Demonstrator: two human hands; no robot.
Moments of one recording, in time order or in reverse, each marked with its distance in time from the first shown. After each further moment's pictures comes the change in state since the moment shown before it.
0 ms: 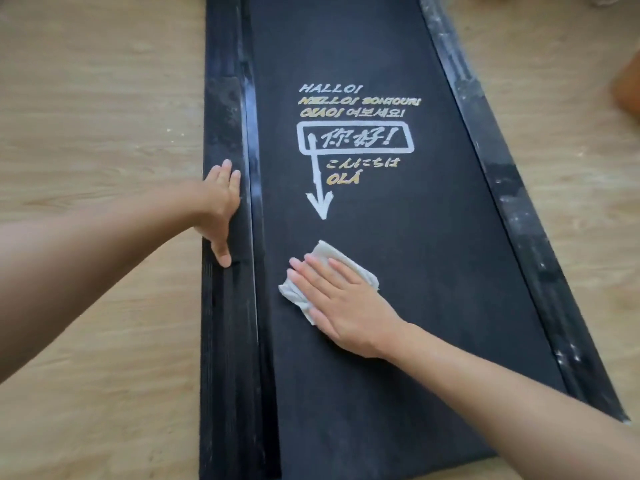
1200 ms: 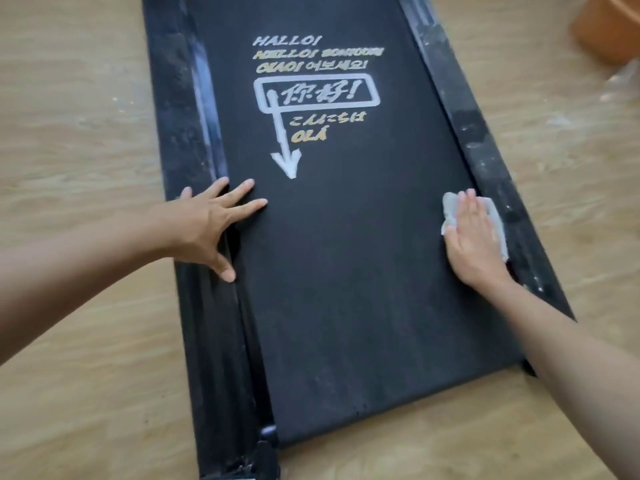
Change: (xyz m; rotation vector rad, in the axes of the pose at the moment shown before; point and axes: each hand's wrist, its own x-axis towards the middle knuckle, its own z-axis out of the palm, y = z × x) left_hand -0.018 0.022 0.065 -0.053 0.108 0.432; right_hand -0.142 0.141 0.007 0.272 0.024 1.071
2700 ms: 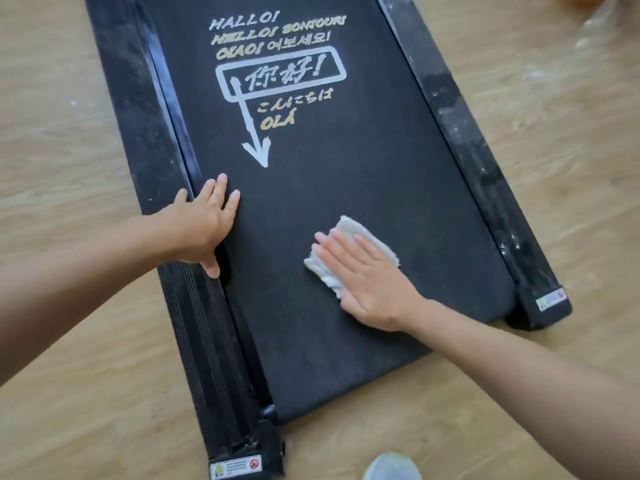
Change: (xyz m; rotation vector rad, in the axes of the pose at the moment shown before) left_hand 0.016 0.039 -0.009 0.333 -0.151 -0.072; right_hand -0.115 -0.092 0.033 -0.215 -0.073 -0.814
